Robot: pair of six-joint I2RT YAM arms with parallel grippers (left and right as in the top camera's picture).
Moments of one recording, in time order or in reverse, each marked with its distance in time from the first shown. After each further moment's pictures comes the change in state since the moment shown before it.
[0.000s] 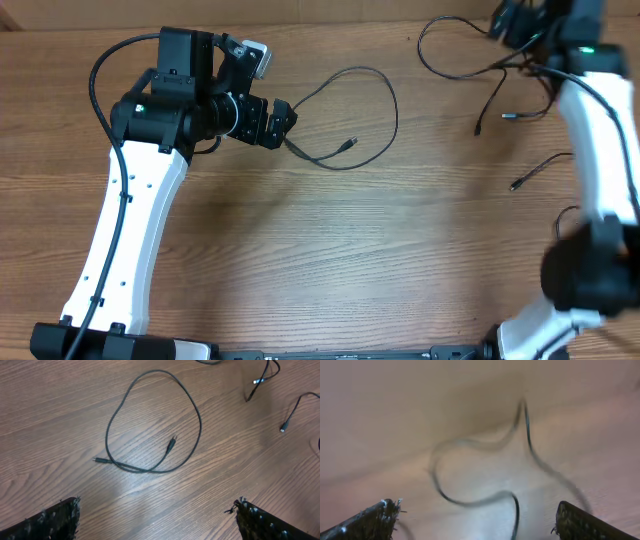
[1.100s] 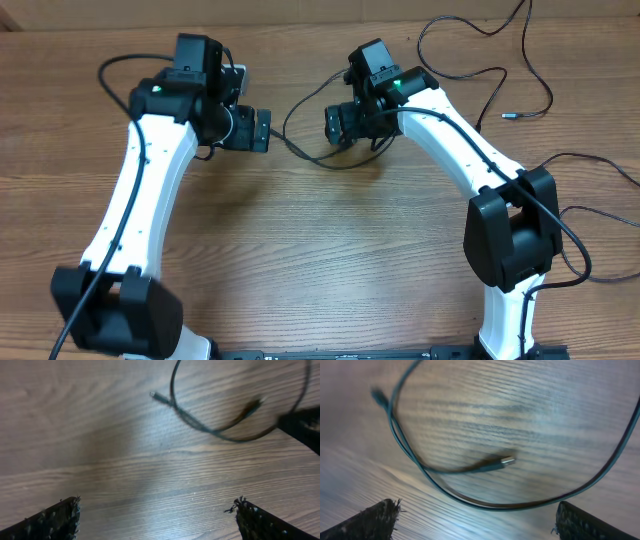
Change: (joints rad) left arm 0.029 0.156 -0.019 -0.121 -0.265 -0.169; right arm 0.545 0.246 -0.043 -0.315 -0.115 -0.087
